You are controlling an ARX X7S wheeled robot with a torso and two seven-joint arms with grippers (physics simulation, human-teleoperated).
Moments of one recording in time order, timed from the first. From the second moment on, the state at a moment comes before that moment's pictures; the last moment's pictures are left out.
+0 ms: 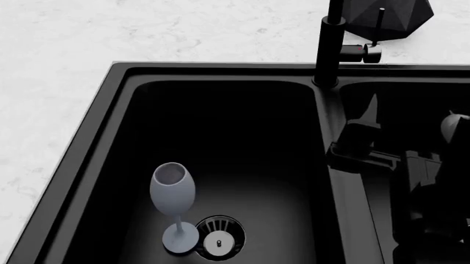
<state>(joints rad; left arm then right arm) -0.80 -0.70 0.00 -0.09 -1.26 -1.26 -0.98 0.54 0.26 0.19 -0.47 0.49 0.87 0.25</state>
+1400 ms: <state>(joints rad) -1.34 -0.59 0.17 0.14 -1.31 -1.31 -0.93 0.52 0.27 0.17 -0.47 0.51 0.85 0.28</state>
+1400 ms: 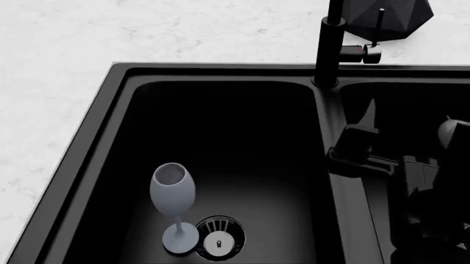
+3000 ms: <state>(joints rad) -1.04 -0.15 0.85 -0.20 -1.07 -1.08 -0.24 0.48 0.29 0.17 -0.48 0.55 0.82 0.30</state>
